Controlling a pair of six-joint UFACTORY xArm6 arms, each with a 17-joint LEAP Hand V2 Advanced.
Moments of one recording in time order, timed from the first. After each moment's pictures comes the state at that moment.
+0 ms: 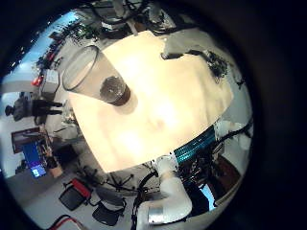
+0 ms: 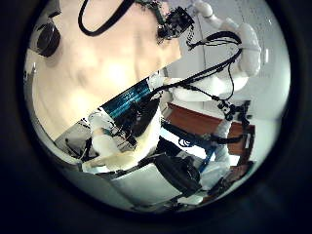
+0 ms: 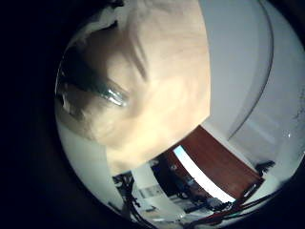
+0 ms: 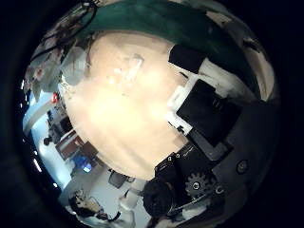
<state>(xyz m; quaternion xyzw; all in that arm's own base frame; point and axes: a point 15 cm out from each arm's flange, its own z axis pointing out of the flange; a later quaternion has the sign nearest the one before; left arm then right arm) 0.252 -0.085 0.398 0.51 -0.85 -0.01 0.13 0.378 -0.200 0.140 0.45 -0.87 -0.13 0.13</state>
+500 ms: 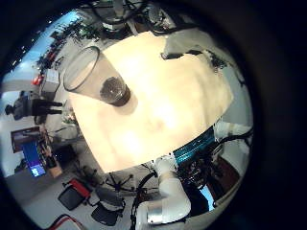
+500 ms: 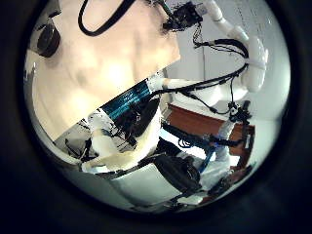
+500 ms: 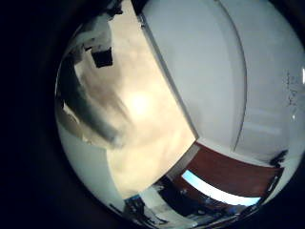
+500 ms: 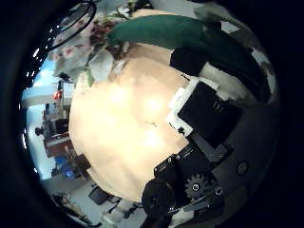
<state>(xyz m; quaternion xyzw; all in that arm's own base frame) 0.252 -0.087 0.399 0.51 -0.85 -0.01 0.13 0.421 -0.236 0.237 0.47 -0.88 0.06 0.04</state>
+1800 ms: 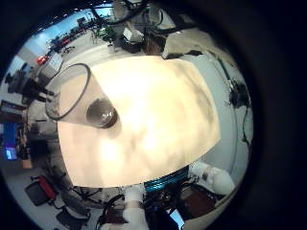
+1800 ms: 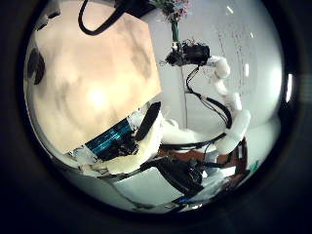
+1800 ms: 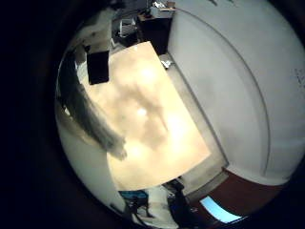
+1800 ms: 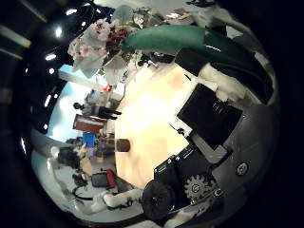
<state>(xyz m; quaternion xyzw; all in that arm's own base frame) 0.361 -0.142 0.412 0.60 -0.76 0.20 0.17 0.410 -0.190 0.388 0.55 -0.79 0.04 -0.28</state>
